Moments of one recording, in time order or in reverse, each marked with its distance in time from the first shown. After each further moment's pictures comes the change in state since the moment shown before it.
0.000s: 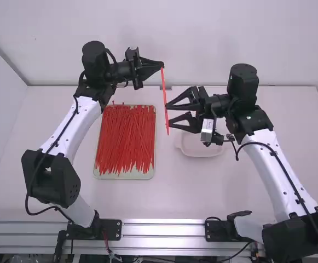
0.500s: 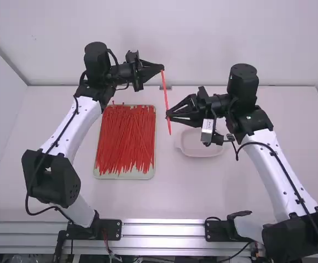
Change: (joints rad) left arm -0.007 0.000 -0.001 -0.089 -0.023 0.061; right arm 0.000 0.000 0.000 0.001 -0.001 -0.002
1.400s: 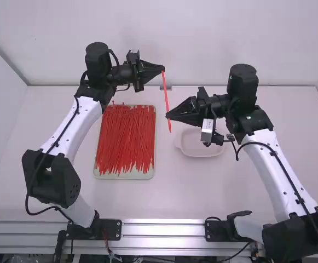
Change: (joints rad) left arm -0.005 0.000 0.000 -0.016 0.000 0.048; right arm 0.000 0.000 0.000 -0.019 0.001 0.003
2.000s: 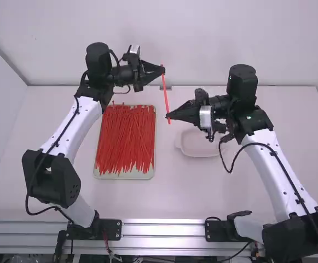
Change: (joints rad) left arm 0.000 0.000 0.000 -0.037 0.019 0.382; right arm 0.000 0.000 0.000 -0.023 0.005 0.531
